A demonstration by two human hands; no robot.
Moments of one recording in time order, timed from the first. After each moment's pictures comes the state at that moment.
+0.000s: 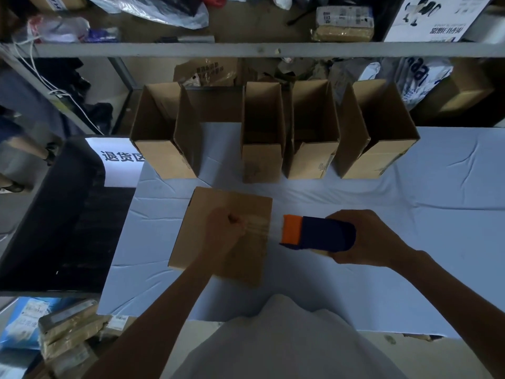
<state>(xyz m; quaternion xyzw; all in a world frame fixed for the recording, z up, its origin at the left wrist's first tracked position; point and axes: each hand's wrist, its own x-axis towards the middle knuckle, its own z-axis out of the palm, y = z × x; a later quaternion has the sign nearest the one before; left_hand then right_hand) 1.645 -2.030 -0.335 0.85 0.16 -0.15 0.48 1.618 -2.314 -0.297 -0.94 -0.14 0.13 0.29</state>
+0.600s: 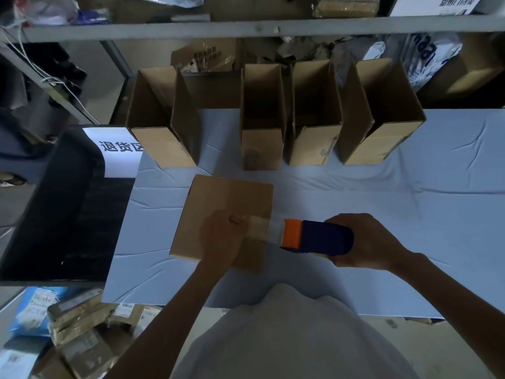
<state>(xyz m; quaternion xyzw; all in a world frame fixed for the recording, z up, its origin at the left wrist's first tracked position) 1.608 -2.034 -0.325 0.92 0.17 -0.08 0.34 1.592 -2.312 -0.319 -0.94 -0.14 0.17 0.28</state>
